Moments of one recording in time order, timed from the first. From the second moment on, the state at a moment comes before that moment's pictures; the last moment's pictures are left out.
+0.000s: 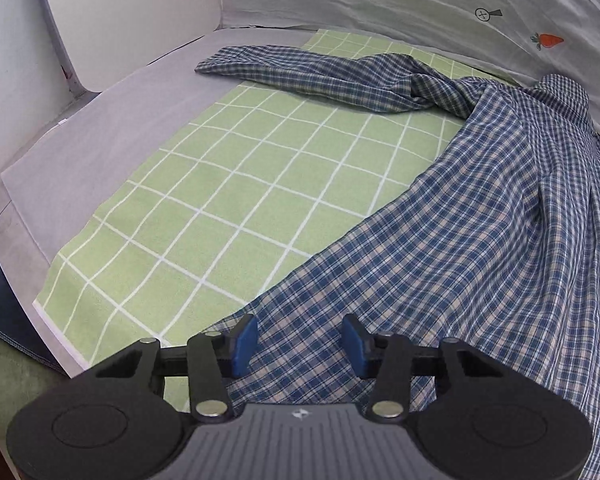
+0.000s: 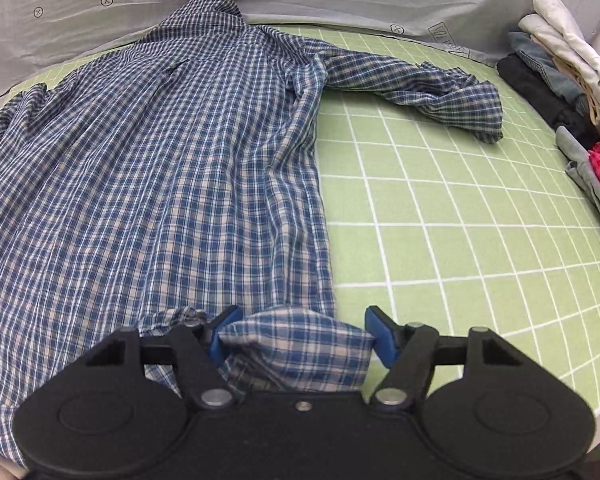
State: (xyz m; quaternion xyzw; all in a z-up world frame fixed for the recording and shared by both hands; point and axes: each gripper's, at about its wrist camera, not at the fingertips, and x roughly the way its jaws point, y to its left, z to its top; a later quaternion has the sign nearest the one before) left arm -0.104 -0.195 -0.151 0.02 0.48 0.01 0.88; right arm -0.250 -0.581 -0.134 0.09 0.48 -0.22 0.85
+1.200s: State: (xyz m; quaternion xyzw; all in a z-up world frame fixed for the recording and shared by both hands) left arm -0.162 -0.200 -0.147 0.07 0.49 0.01 0.87; right arm -0.317 -0.567 -0.103 0.07 0.44 -0.25 0.86
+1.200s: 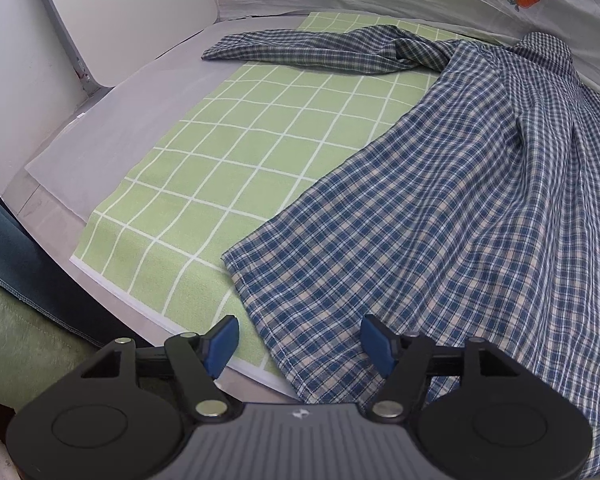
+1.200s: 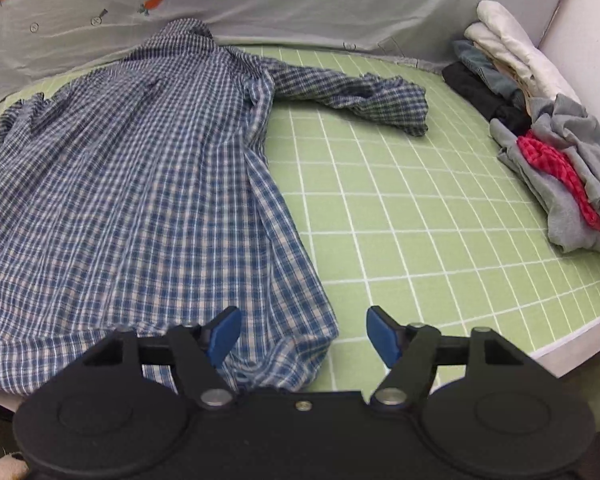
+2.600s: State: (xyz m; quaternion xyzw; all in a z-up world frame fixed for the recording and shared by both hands) left arm -0.125 -0.179 -0.130 0.08 0.46 0.03 0.89; right arm -0.302 -0.580 -0.125 0.08 0.50 -0.19 0.84
